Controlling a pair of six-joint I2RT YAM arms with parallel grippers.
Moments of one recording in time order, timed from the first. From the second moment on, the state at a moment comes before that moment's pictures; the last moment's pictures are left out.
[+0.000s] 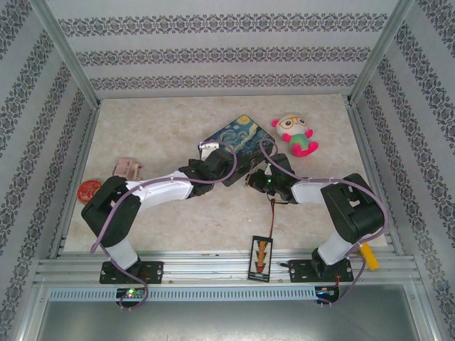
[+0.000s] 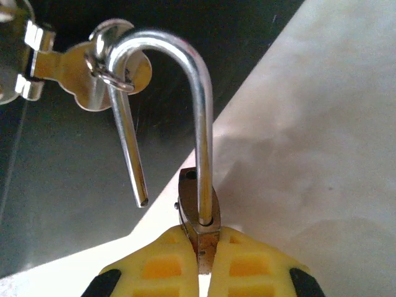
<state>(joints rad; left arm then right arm) -0.76 1.71 1.05 -0.19 -0.51 -0.57 0.41 1.64 0.61 0.23 -0.34 0.84</state>
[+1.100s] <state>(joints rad) -0.76 1.71 1.04 -0.20 -0.52 -0.64 0.31 1.66 0.59 0.34 -0.54 0.89</state>
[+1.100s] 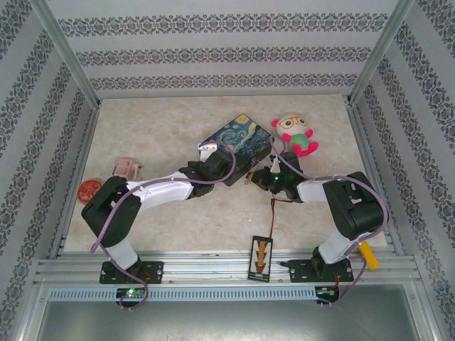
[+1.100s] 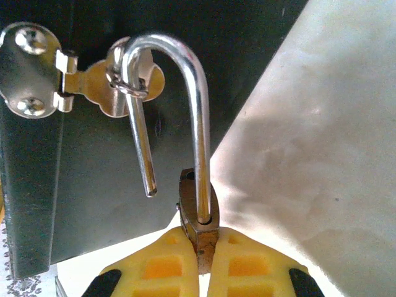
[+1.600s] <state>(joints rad) -0.76 1.70 1.03 -0.20 -0.52 -0.64 0.27 1.66 0.61 0.34 -0.58 0.89</state>
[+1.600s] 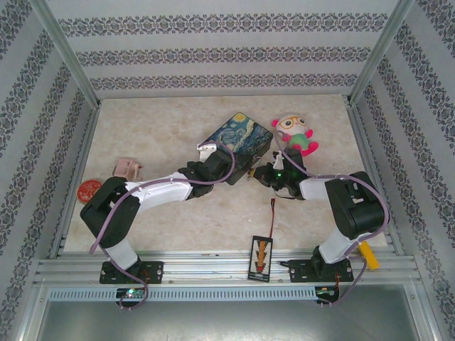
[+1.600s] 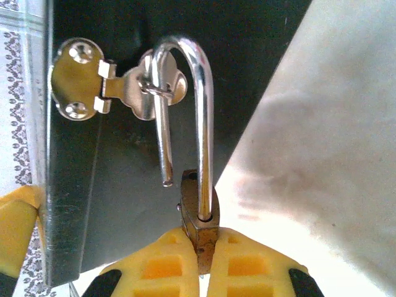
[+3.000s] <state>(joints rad) -0.76 1.69 0.98 -0.31 -0.52 -0.64 0.17 1.67 0.67 0.34 -0.56 0.89</state>
